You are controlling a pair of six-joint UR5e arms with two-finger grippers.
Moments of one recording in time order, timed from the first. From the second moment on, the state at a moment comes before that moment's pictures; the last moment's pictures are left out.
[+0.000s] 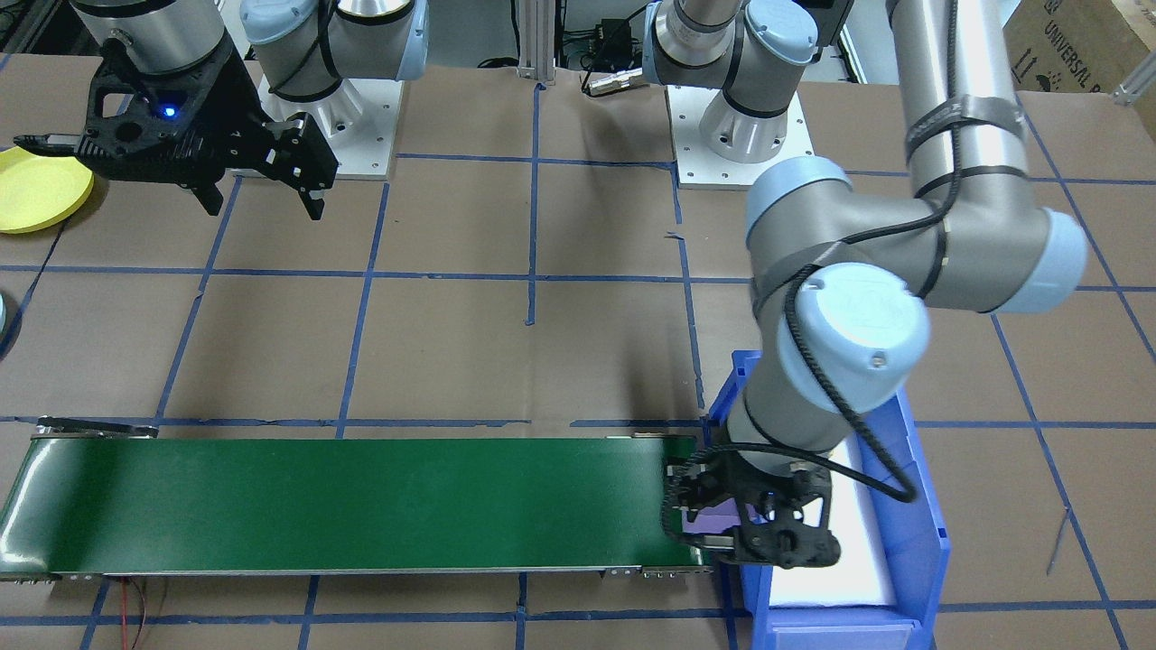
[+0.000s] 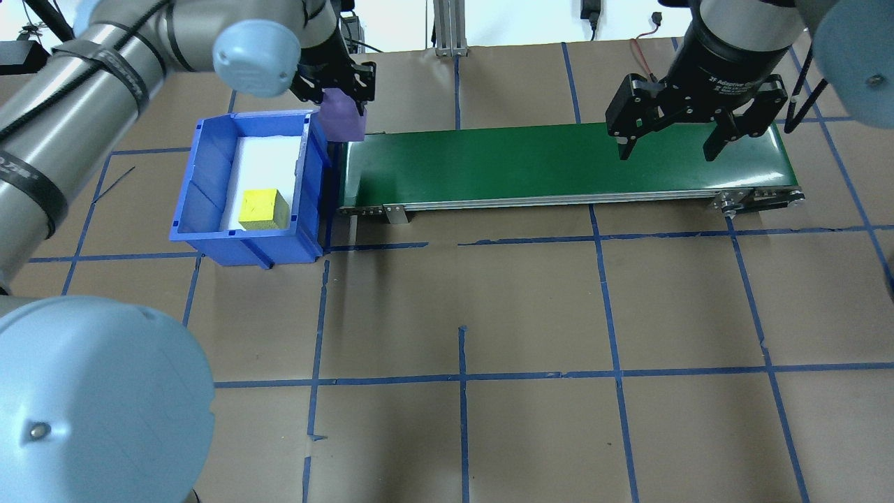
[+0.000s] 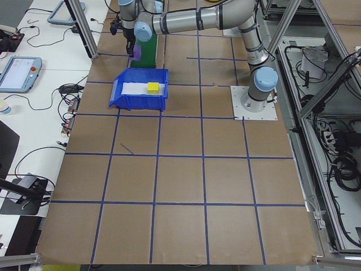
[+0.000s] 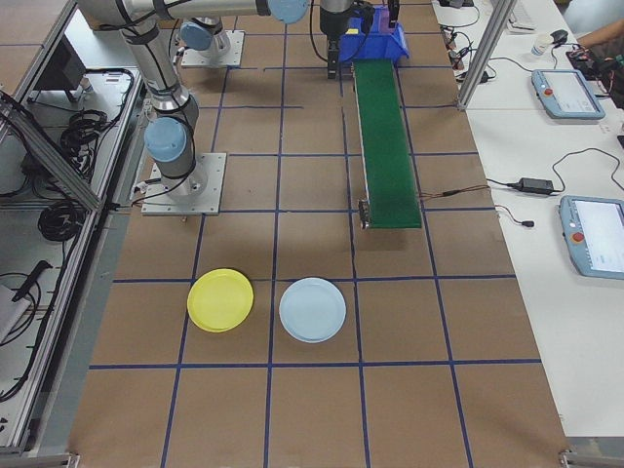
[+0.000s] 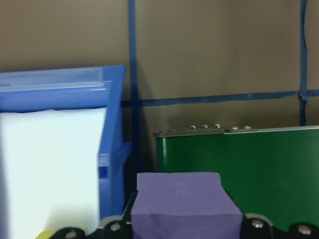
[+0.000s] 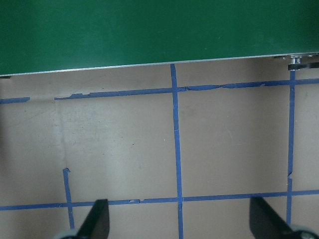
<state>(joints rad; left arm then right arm) -1.68 -2.12 -1.32 -1.16 1.56 -0.04 1.57 -1.60 1.55 -1.53 -1.55 0.05</state>
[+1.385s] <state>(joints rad) -1.53 -1.90 -1.54 -1.20 1.57 0.04 1.54 -1.59 1.54 -1.54 -1.54 0.04</state>
